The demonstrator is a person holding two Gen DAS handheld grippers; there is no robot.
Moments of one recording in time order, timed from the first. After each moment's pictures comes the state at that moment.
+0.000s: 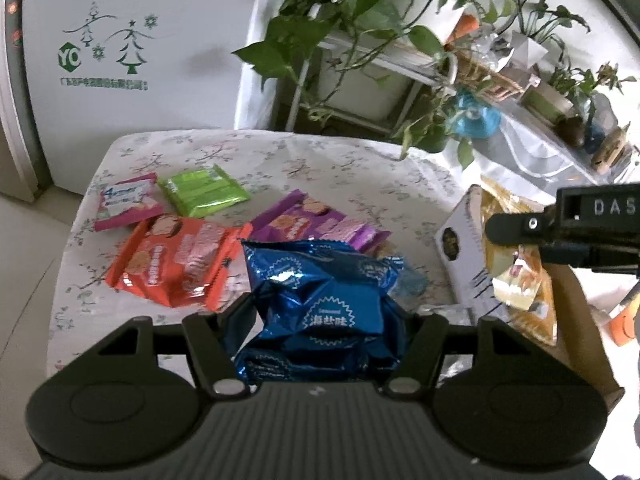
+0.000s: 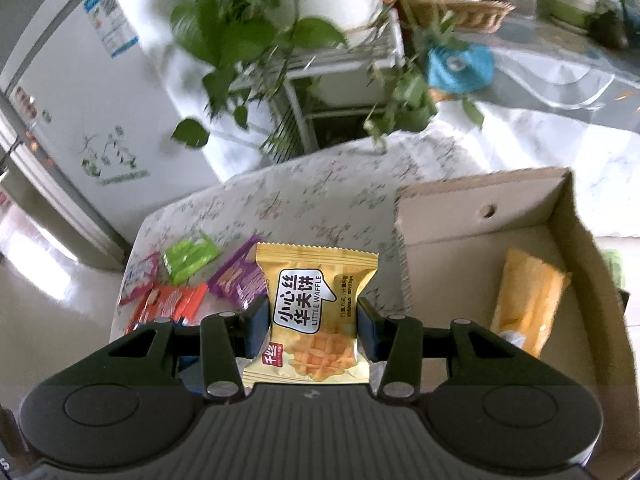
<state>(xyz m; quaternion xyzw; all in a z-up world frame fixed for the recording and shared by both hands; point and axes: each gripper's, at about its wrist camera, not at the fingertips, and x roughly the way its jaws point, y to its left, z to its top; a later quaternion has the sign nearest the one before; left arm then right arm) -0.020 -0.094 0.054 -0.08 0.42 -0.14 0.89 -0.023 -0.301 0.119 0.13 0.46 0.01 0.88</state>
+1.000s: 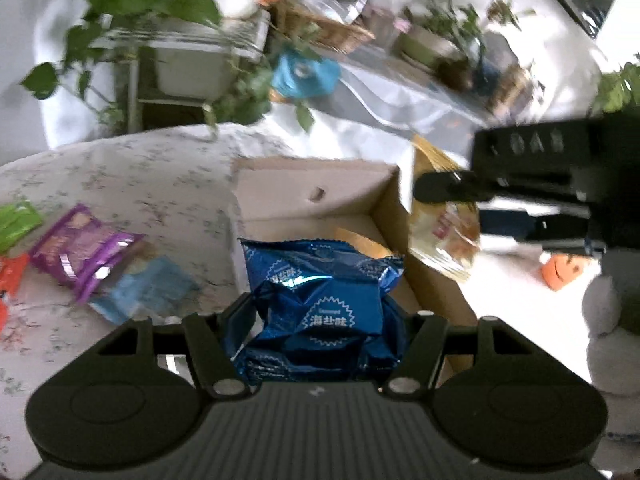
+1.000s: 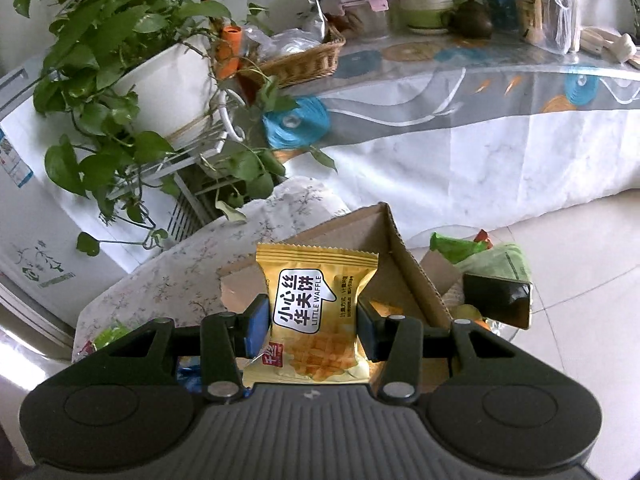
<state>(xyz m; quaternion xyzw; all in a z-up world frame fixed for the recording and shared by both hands) -0.032 -0.267 0.076 -0.04 0.43 -0.28 0.86 -0.059 -0.425 0.148 0.20 0.41 -0.12 0.88</state>
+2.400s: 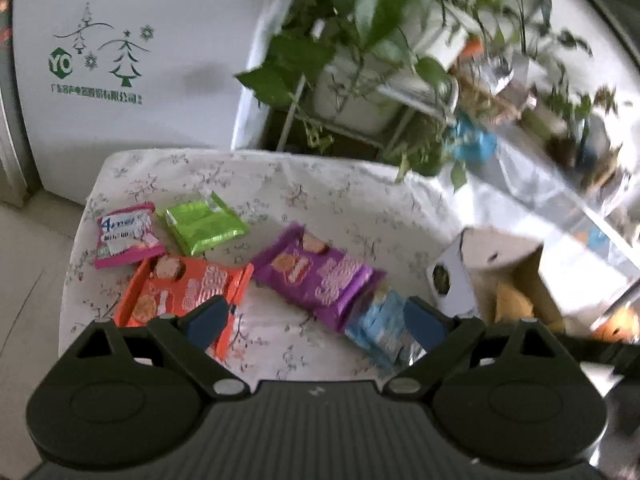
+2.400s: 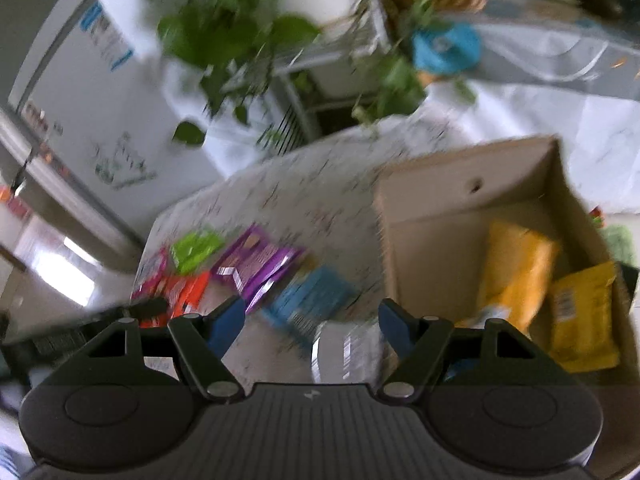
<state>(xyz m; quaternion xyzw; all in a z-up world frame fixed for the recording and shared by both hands) 0.012 -0.069 0.079 -0.11 0.42 -0.15 0.89 -0.036 -0.325 0.116 0.17 0.47 0.04 0.86</state>
